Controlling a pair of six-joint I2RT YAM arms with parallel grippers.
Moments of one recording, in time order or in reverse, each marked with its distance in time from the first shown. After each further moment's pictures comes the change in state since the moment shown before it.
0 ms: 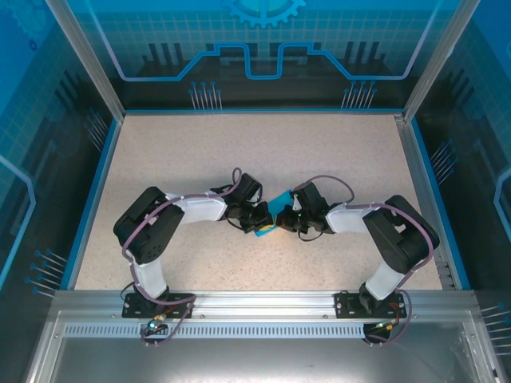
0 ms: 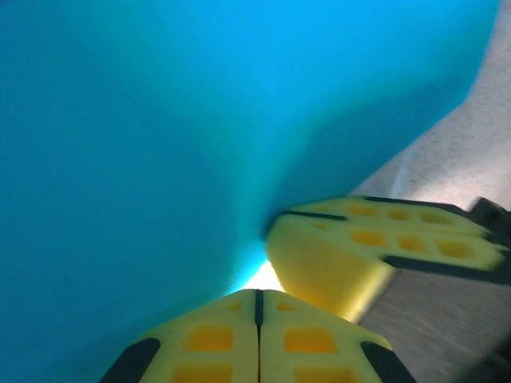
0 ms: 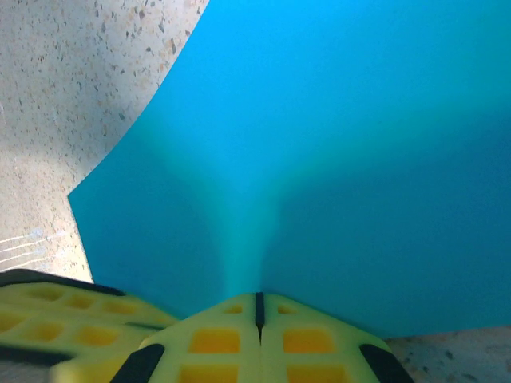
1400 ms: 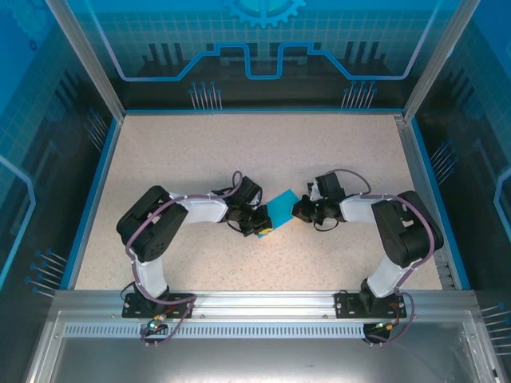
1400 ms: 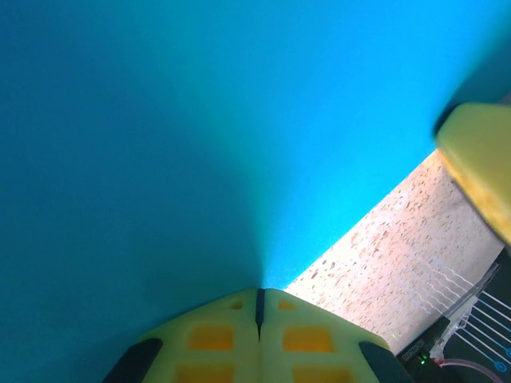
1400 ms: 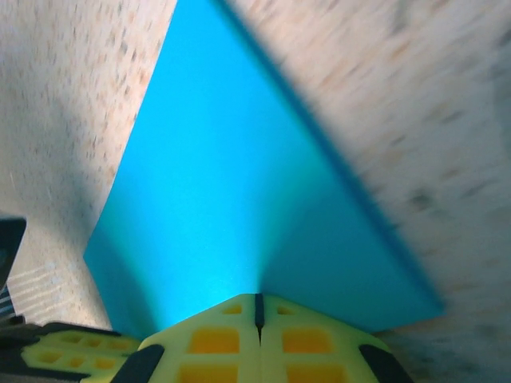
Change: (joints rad) left arm -0.002 0.018 -0.026 0.018 0.003 -0.007; right arm -0.253 0.022 0.031 -0.085 -0.106 -0.137
